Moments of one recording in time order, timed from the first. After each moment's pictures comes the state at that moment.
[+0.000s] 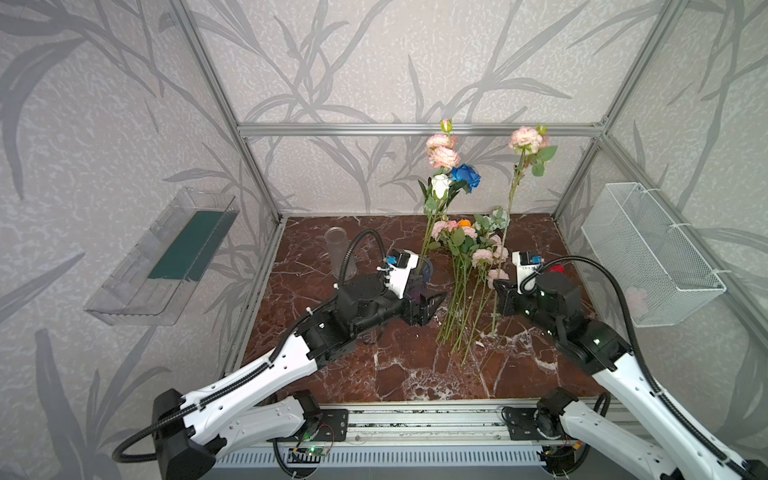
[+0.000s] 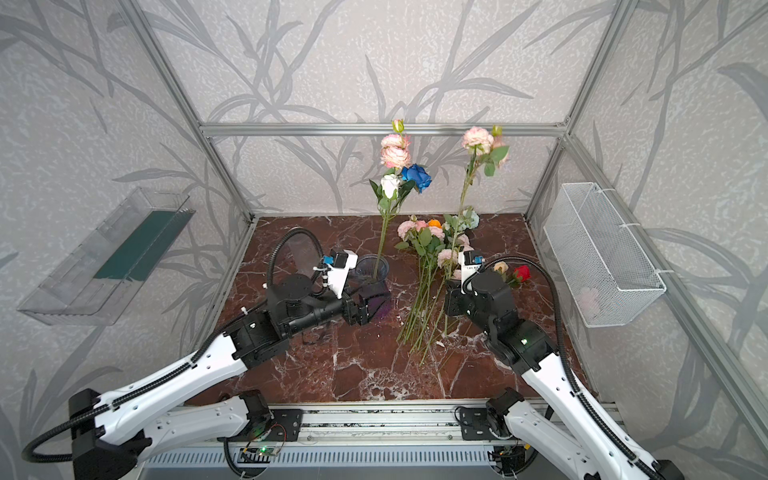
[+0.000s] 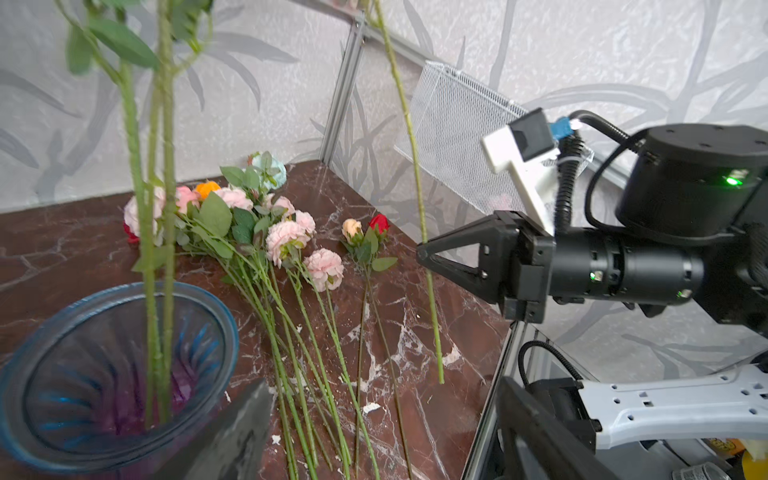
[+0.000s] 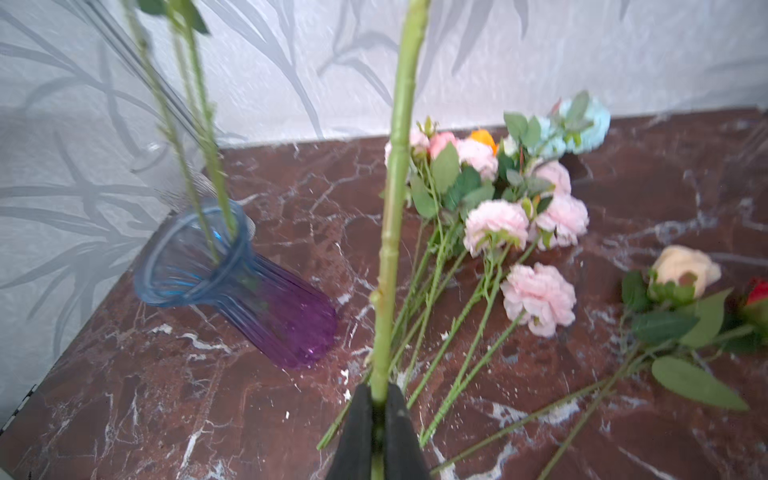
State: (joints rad) left arm -0.86 0.99 0.92 -0.07 0.10 -0.38; right arm 0.58 0.77 0.87 -0.50 0.14 0.33
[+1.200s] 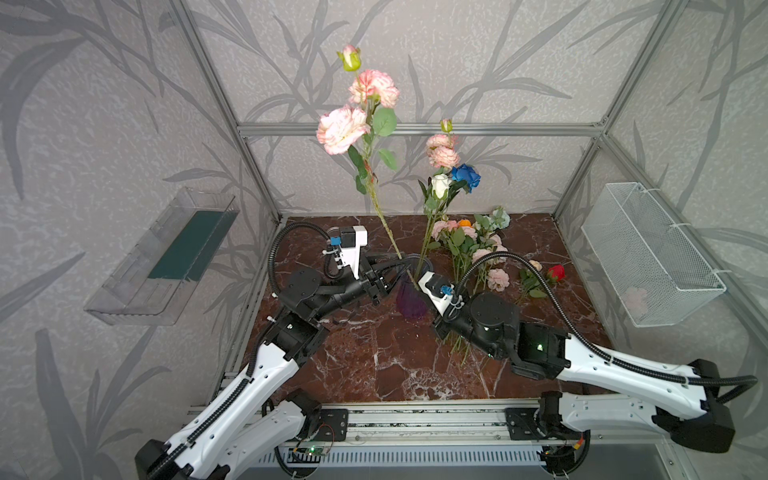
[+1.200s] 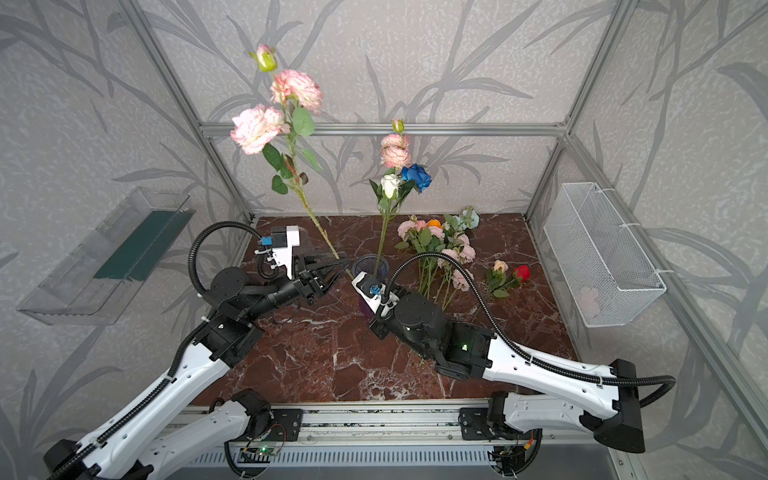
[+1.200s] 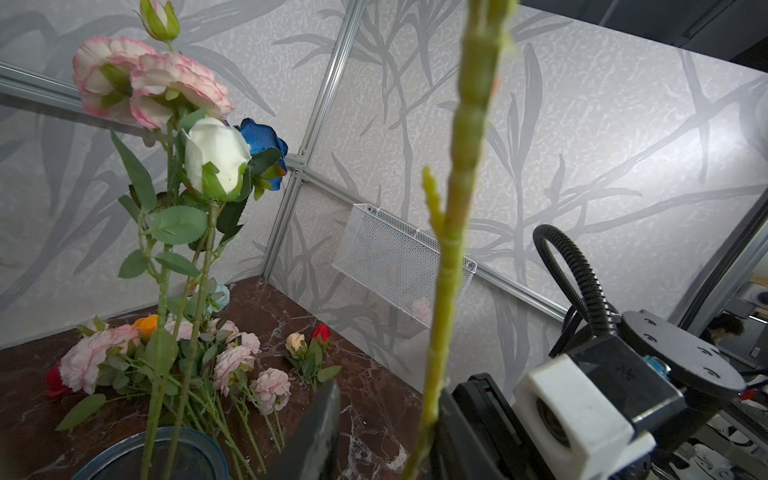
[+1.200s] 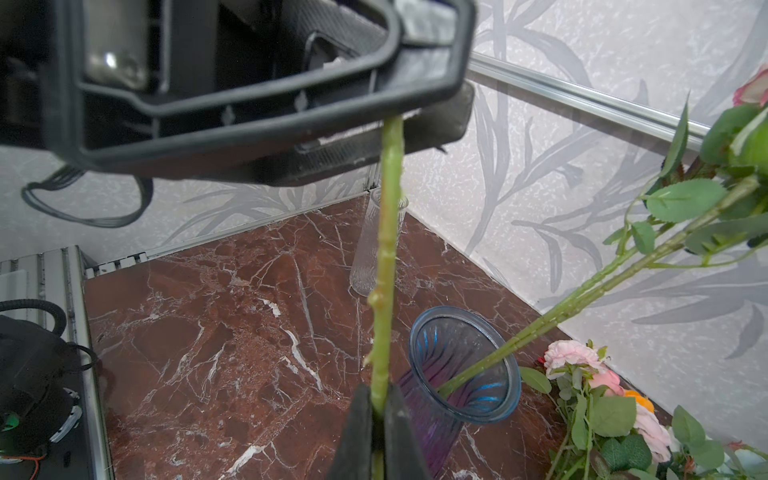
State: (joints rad) left arm -0.54 0.88 0.84 0.29 0.53 -0.56; right arm 1.21 1.11 1.02 -0.13 0.38 -0.10
